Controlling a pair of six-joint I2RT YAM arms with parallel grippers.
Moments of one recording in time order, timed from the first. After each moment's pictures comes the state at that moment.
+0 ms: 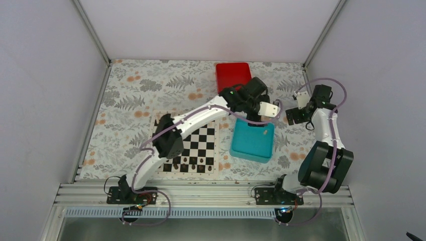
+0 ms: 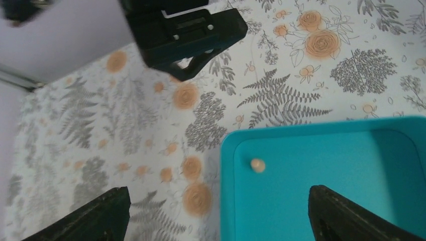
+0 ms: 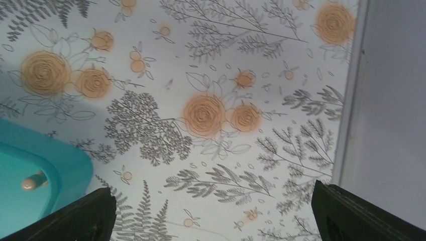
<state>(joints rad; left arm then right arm) -1.00 2.30 2.31 -0.77 0.30 0.77 -0.34 1.41 1.06 -0.72 -0.10 -0.55</state>
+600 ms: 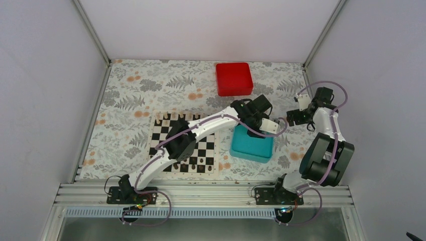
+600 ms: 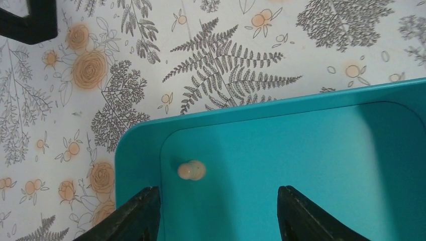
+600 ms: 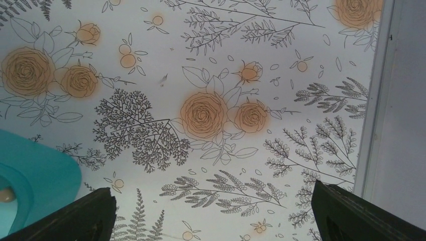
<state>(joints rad) -1.05 2.54 2.41 -0.84 0.30 0.80 -0.40 1.49 1.05 -0.67 -0.16 -0.56</state>
